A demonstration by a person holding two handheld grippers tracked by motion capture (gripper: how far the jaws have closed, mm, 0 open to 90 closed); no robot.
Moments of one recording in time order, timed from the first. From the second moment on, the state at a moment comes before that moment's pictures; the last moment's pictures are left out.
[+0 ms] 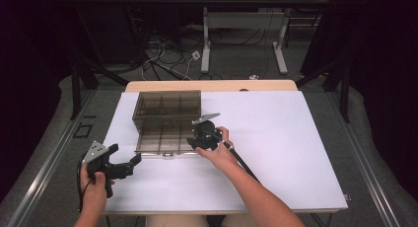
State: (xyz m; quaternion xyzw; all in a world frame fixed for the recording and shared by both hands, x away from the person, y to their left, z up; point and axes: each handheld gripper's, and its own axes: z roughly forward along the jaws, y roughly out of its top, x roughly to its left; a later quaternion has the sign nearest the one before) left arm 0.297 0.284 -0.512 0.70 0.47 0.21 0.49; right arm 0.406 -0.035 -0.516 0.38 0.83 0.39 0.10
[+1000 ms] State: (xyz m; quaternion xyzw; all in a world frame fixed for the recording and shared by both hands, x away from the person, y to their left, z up) left arm 0.298 0.284 -0.512 0.70 0.47 0.21 0.49; right arm 0.390 -0.055 -0.501 0.37 0.82 0.42 0.13
